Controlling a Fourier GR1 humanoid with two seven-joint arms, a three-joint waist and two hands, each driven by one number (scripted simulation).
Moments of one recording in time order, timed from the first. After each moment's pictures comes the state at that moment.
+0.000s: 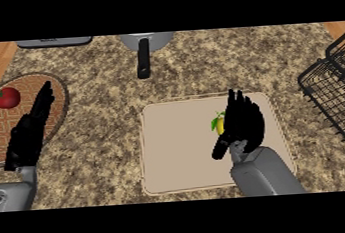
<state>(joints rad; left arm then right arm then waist) -0.13 0.38 -0.04 -1.47 -0.05 0.17 0.06 -0.36 -0.02 0.37 -1.49 0.98 0.25 1.11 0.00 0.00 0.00</state>
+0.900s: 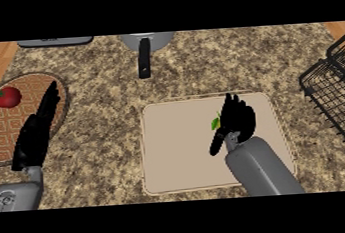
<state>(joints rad) -0.13 0.32 -0.02 -1.49 -0.12 0.14 0.09 -0.43 -0.01 0.32 -1.23 0.91 0.17 1.06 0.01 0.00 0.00</state>
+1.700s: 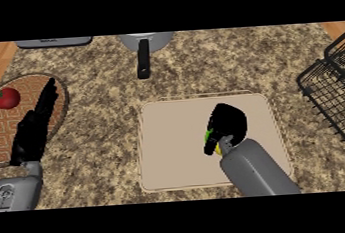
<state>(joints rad) -0.17 0.30 0.03 -1.45 -0.14 0.11 0.07 -0.44 -0.01 0.40 -1.20 0.85 0.16 1.02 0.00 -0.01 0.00</state>
